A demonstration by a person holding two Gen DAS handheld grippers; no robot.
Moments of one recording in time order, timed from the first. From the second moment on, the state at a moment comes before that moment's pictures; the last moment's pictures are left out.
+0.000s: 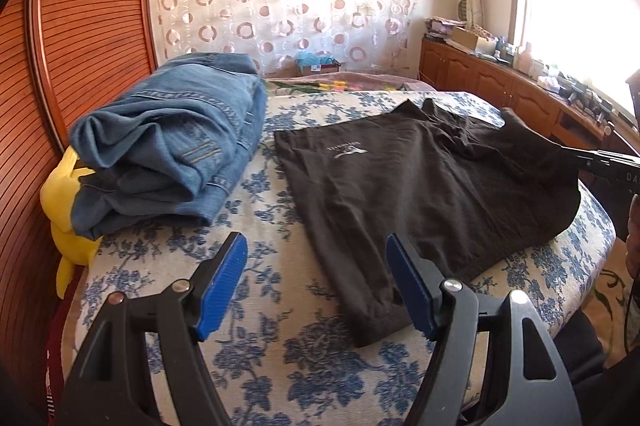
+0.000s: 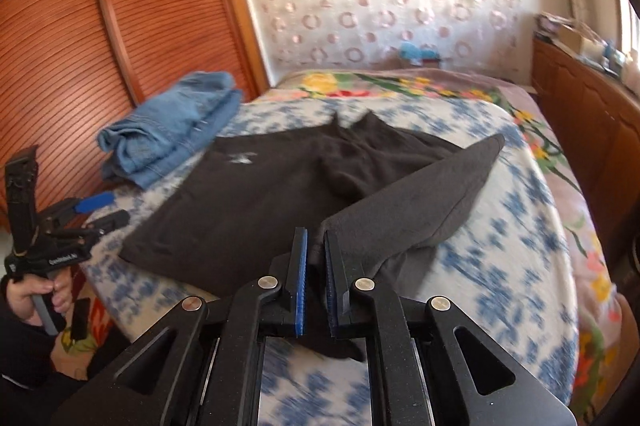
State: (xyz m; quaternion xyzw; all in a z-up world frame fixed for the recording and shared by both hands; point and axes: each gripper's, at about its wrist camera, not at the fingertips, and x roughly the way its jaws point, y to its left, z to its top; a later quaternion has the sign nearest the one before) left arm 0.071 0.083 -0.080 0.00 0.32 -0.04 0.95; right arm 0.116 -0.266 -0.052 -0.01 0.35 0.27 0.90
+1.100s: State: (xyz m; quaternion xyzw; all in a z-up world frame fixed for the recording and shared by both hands) left arm 0.060 0.152 -0.074 -0.03 0.31 0.02 0.95; right arm 0.104 -0.090 -0.049 -0.03 0.35 0.43 0.83
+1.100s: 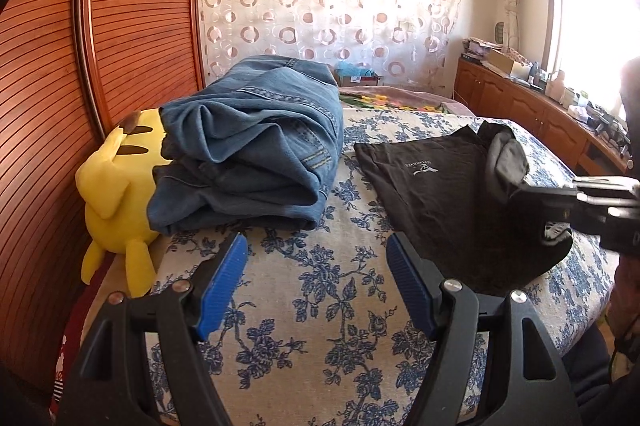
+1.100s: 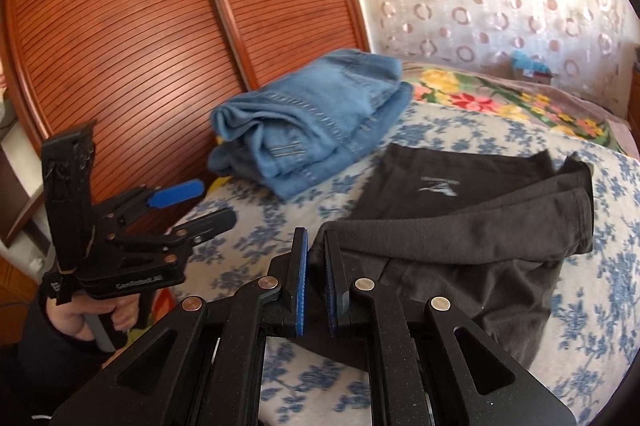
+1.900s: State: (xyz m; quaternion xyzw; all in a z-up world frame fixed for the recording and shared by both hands) left arm 0.066 0.128 -0.084 -0.02 0.32 -0.01 0.95; right arm 0.109 -0.134 -0.067 -0.06 0.36 0.39 0.84
